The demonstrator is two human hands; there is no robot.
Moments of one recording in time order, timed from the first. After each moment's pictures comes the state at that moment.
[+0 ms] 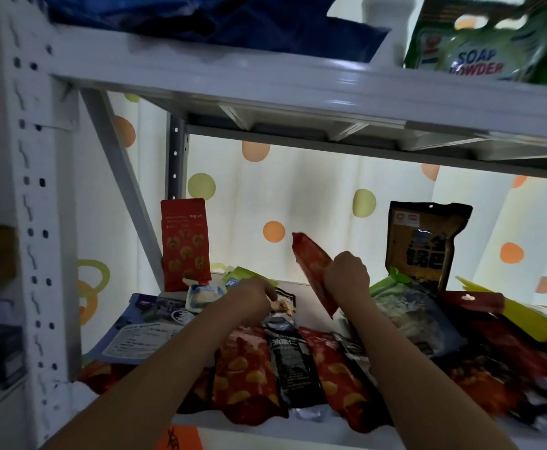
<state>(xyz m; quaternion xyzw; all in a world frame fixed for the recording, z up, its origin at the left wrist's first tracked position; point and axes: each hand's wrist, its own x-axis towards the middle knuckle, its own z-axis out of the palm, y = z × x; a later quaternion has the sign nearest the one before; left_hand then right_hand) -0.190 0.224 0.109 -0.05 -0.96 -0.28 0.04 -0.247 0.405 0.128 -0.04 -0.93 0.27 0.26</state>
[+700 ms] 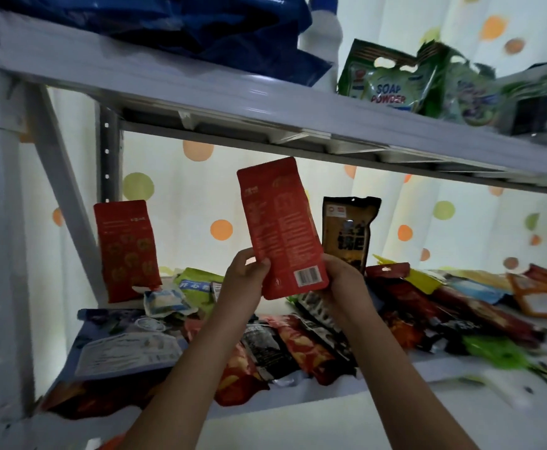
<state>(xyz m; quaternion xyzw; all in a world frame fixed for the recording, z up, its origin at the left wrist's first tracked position) -0.122 0.253 0.126 -0.15 -0.65 -0.75 0.07 -0.124 0.425 0.125 0.01 -0.60 0.77 0.21</state>
